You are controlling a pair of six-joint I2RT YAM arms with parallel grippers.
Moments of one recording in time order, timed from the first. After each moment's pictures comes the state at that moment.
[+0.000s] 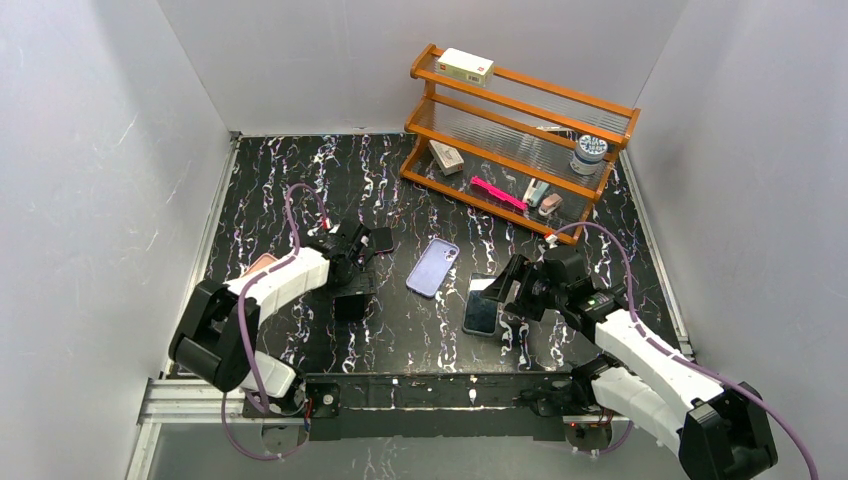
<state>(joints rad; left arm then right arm) -0.50 1.42 0.81 -0.68 -0.25 -0.58 0.48 0.88 0.42 -0.30 -0.29 0.88</state>
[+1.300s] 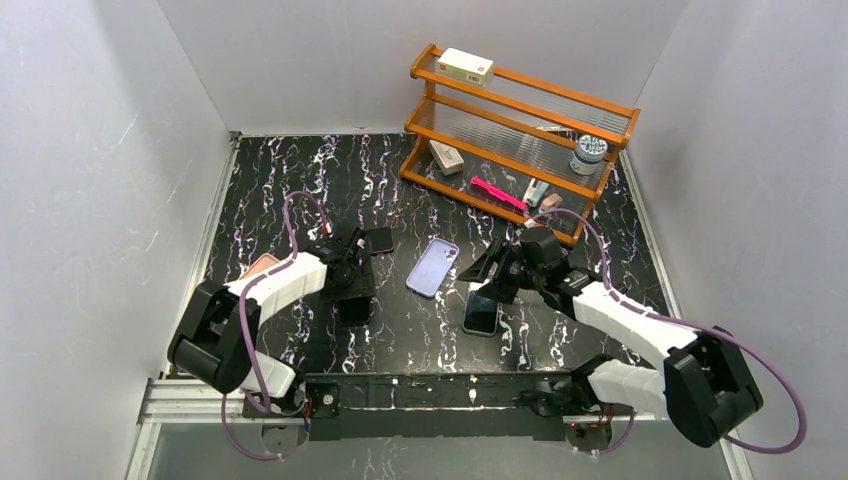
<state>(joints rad) -0.48 1.43 0.76 -0.58 -0.13 -0.59 0.55 1.10 0.53 -0.13 -0.34 1.05</state>
